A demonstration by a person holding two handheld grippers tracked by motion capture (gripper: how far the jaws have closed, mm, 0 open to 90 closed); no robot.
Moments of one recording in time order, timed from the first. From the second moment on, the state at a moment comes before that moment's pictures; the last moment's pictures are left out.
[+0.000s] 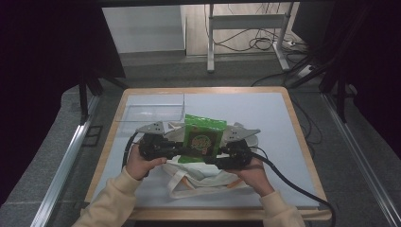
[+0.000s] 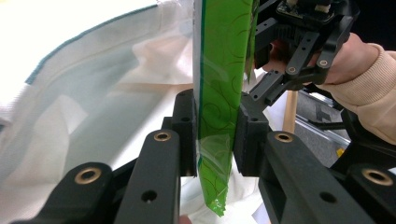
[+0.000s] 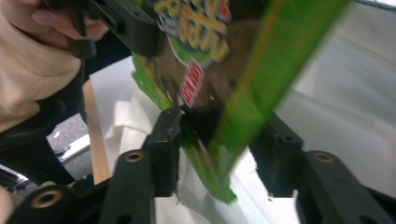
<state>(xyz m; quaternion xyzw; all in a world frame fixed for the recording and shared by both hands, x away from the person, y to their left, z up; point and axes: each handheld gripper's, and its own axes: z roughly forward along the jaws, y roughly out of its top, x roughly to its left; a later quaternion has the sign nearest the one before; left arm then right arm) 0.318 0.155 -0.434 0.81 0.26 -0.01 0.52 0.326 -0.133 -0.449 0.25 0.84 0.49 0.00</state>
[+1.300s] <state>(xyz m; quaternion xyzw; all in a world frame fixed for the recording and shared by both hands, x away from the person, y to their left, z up) 0.327 0.180 -0.414 0.80 0.27 0.03 0.53 0.332 -0.142 -0.442 0.21 0.86 0.47 -0.01</state>
